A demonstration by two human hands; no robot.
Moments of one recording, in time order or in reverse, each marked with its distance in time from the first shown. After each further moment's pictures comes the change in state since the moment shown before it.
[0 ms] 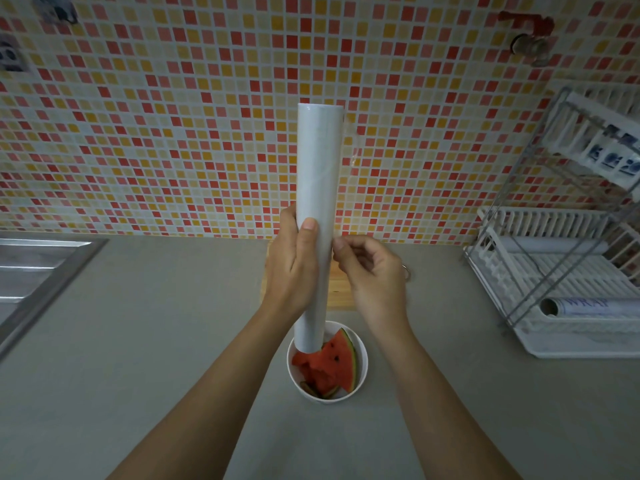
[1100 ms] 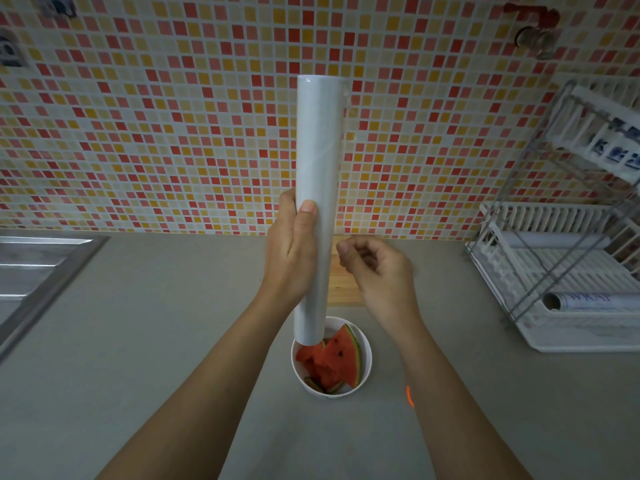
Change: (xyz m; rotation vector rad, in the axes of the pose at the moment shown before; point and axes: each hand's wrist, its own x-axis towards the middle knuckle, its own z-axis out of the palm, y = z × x) left_hand 0.010 0.009 -0.011 -0.066 -0.037 0.065; right_hand 0.000 0.006 -0.006 -0.106 -0.061 -0.011
